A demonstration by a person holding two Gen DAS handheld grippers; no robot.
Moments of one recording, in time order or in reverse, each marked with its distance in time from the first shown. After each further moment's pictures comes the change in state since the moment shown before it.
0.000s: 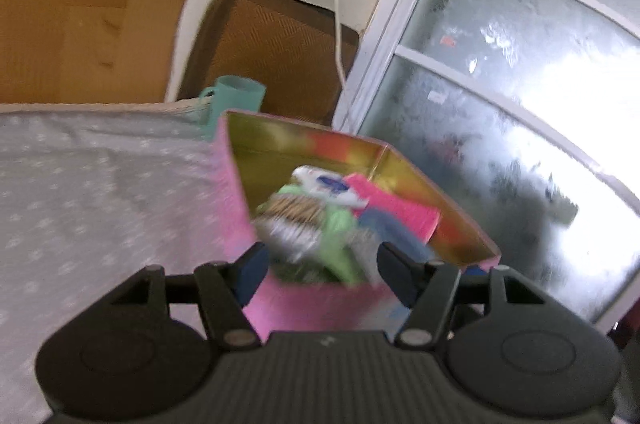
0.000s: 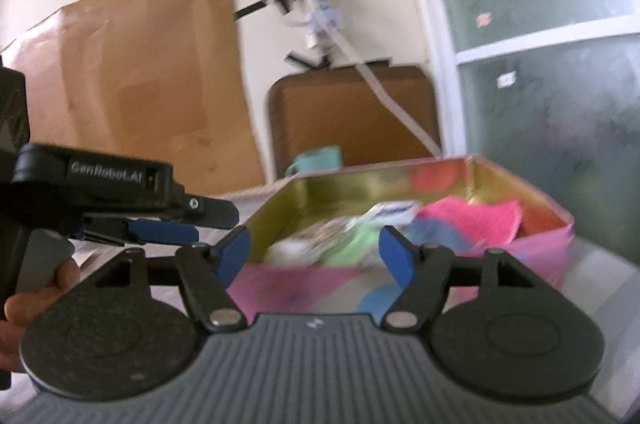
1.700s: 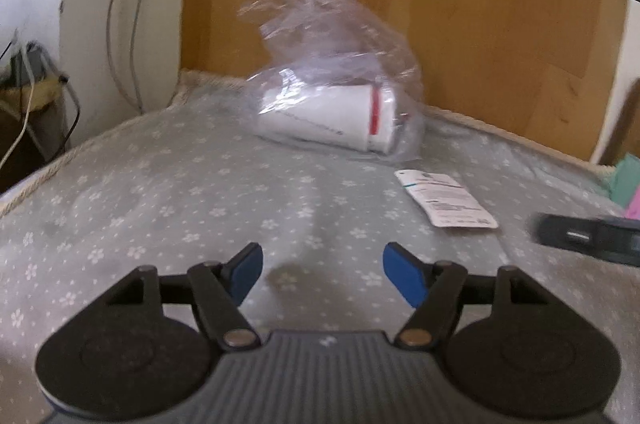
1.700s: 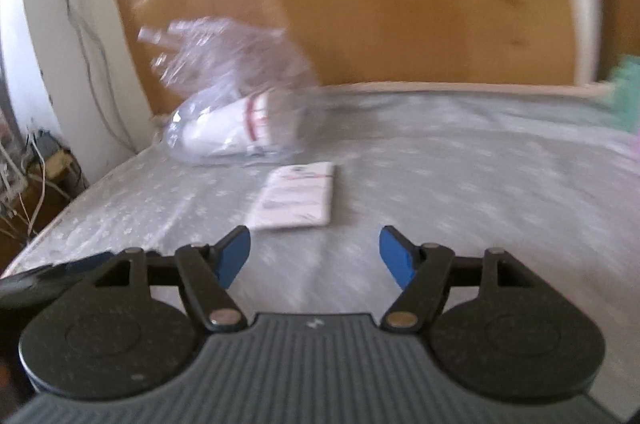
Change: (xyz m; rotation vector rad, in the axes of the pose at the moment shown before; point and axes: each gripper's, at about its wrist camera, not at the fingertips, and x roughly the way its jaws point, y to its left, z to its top) left arm -0.196 0.244 -0.076 -0.264 -0.179 0.866; right arm 0.185 0.287 -0.023 -0.119 0.432 0.442
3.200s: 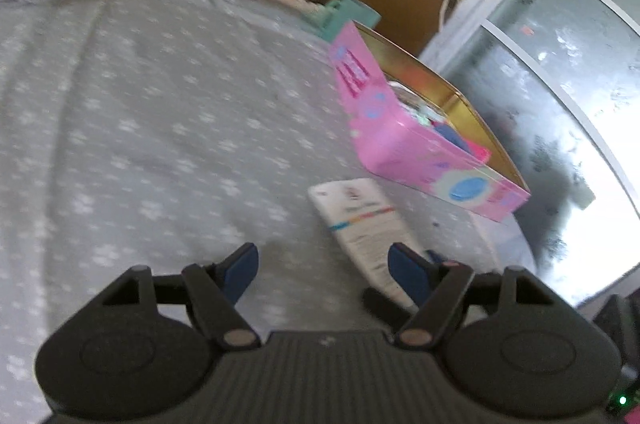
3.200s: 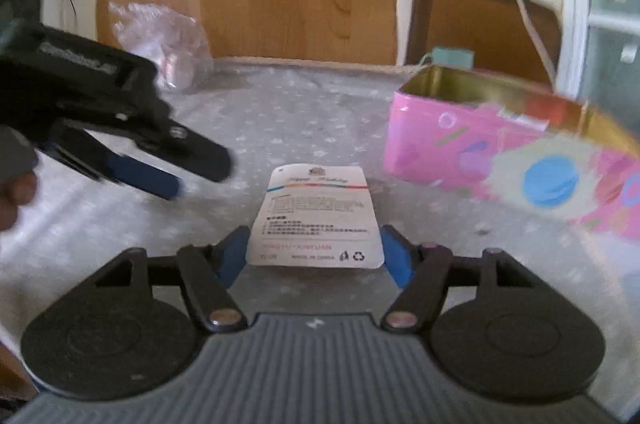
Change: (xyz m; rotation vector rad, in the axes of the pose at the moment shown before) left arm -0.074 -0.173 -0.063 0.085 0.452 -0.726; right arm -0.231 -0.077 -0.157 -0.051 -0.081 -0.229
